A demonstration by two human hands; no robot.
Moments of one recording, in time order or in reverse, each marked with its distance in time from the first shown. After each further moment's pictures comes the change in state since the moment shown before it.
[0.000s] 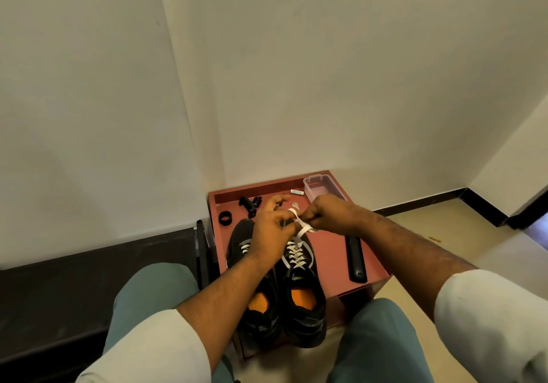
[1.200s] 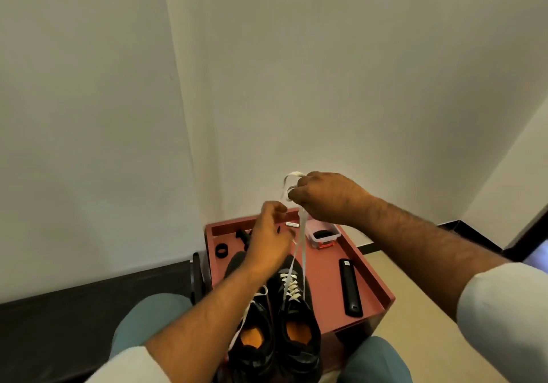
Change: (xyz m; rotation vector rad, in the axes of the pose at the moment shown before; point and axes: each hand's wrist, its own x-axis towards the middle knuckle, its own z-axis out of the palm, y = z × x) left_hand 0.001 0.078 -0.023 -0.098 -0.012 -0.102; right_hand -0.019 -0.070 -0.088 -0.848 0.349 -0.199
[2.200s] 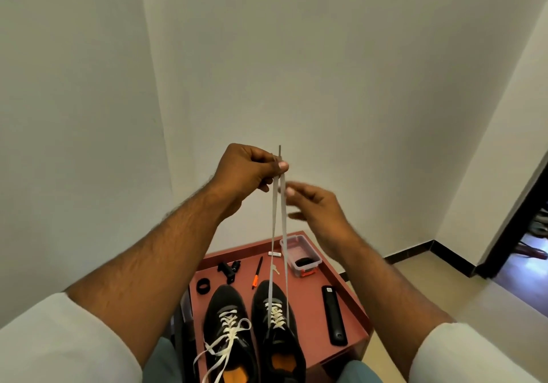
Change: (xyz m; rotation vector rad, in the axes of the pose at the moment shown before) left_hand 0.044 0.161 -0.049 -0.063 -0.062 0.196; right_hand -0.032 -0.019 -0.029 1.582 0.550 0.692
